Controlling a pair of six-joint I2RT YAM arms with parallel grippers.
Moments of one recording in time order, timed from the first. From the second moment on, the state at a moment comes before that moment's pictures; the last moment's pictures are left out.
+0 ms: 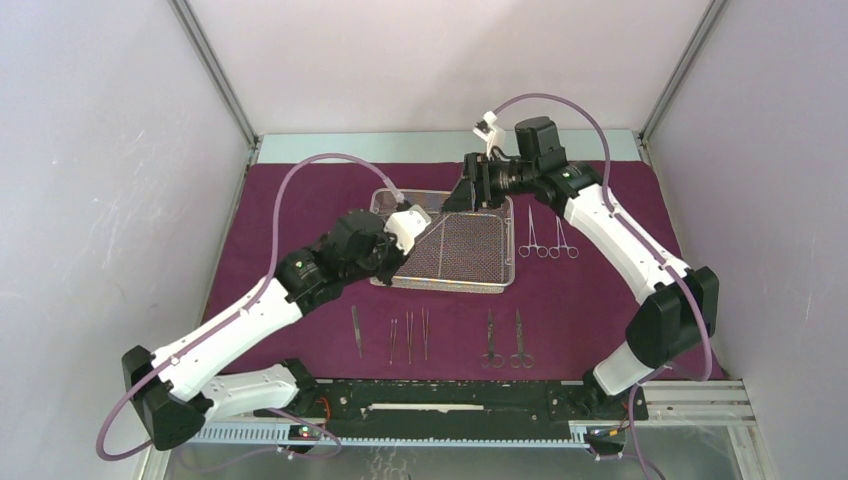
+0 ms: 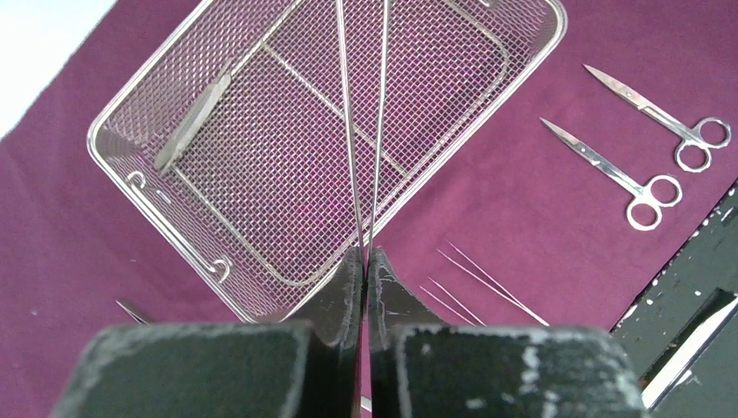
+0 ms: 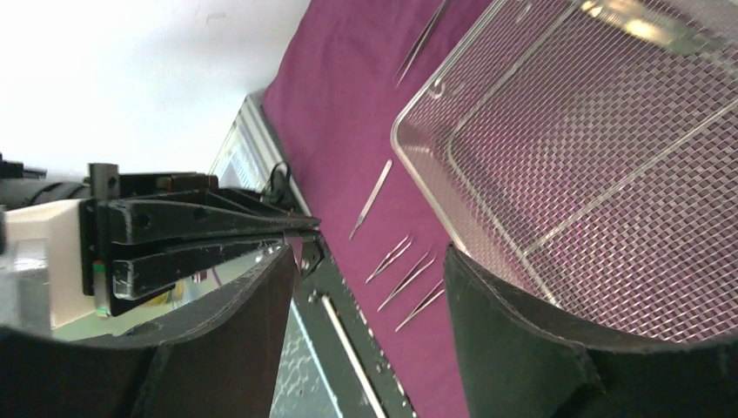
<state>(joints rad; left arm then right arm) -0.79 1.07 1.01 -0.54 -0.01 0.13 0.45 1.57 1.50 -0.48 -0.75 0.40</state>
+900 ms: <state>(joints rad) -0.96 1.04 0.96 -0.53 -0.17 0.34 0.52 1.57 1.48 -0.71 -0.96 0.18</state>
